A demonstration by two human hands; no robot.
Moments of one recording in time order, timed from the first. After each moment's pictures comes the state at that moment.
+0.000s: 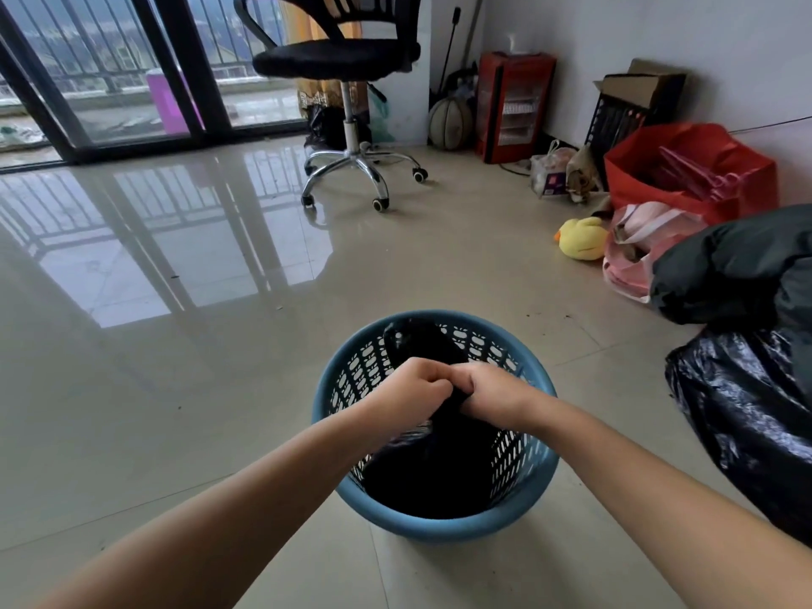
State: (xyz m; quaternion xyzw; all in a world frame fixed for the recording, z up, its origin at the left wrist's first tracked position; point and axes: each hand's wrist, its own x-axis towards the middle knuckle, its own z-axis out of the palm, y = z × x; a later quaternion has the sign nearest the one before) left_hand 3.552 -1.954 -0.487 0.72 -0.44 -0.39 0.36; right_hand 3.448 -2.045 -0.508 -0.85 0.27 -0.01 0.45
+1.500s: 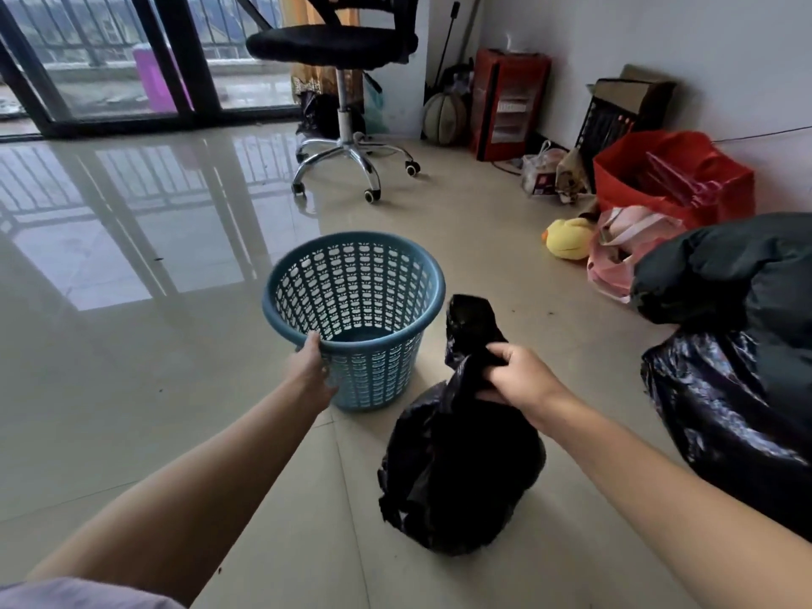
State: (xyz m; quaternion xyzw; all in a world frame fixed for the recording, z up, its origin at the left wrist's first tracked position) left_hand 3.647 -1.958 -0.558 0.59 0.12 -0.42 0.68; right_hand 3.424 -2.056 -0.519 -0.62 0.44 -0.18 0.63
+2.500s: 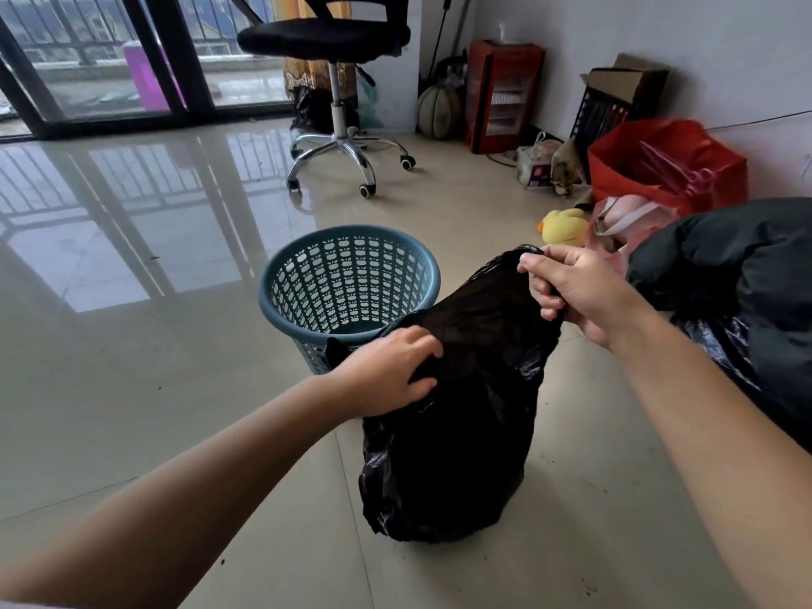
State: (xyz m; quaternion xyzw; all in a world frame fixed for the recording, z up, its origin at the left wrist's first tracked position) left_hand 3.577 -1.952 -0.505 0.67 -0.73 -0.09 0.11; right_hand 3.396 -2.095 -0.427 -0.65 0.38 -0.27 0.59
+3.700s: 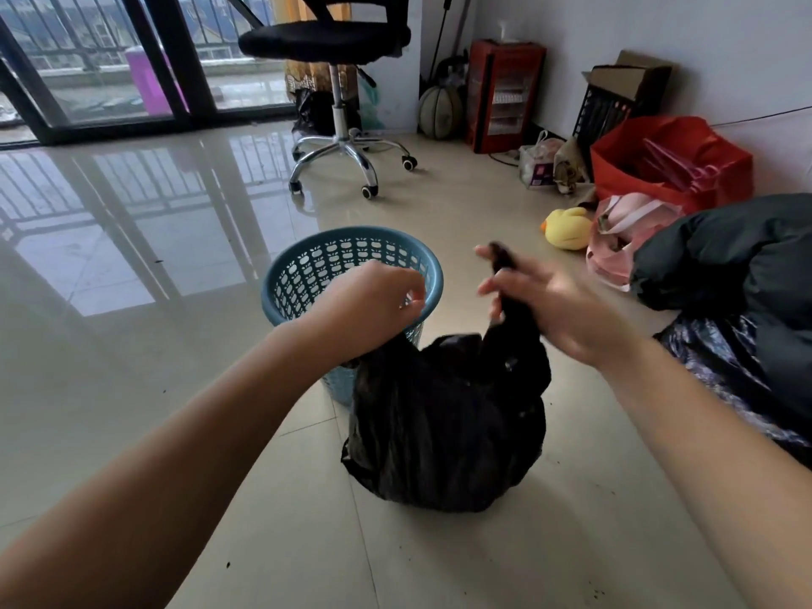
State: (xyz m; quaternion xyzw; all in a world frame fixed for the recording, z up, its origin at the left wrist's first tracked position) left_hand 3.585 -1.952 -0.422 0.74 -0.66 0.01 0.17; right_hand 3.402 -2.075 -0.435 -0.64 0.20 -0.22 0.70
